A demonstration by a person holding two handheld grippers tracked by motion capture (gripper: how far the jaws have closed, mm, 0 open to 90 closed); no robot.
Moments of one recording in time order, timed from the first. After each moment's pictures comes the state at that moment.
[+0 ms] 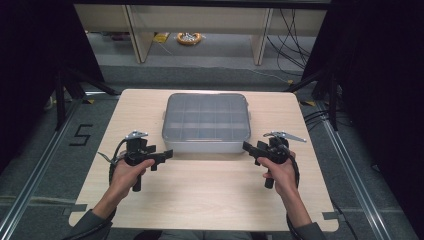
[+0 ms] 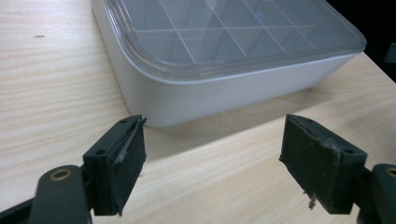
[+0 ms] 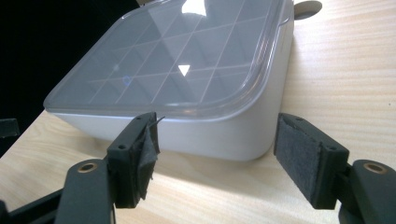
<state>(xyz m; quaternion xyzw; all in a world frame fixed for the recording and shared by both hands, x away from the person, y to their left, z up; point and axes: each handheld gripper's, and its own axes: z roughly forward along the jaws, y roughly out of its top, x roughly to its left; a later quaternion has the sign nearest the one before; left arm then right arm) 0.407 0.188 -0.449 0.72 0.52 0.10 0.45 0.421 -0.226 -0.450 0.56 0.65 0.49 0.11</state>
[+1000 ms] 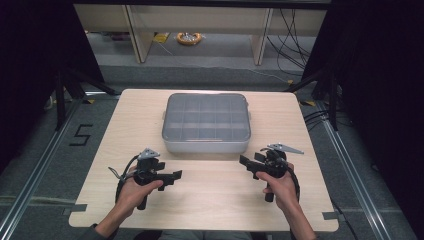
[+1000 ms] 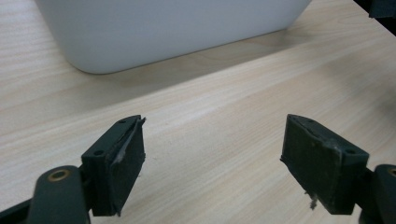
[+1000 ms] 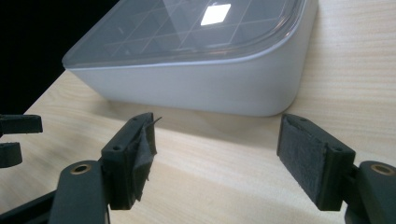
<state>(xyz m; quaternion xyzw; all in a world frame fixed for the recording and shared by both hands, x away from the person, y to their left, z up) 0.369 0.163 -0.473 0.77 0.48 0.08 0.42 0.390 -0.220 -0.464 0.54 0.68 0.48 0.10</state>
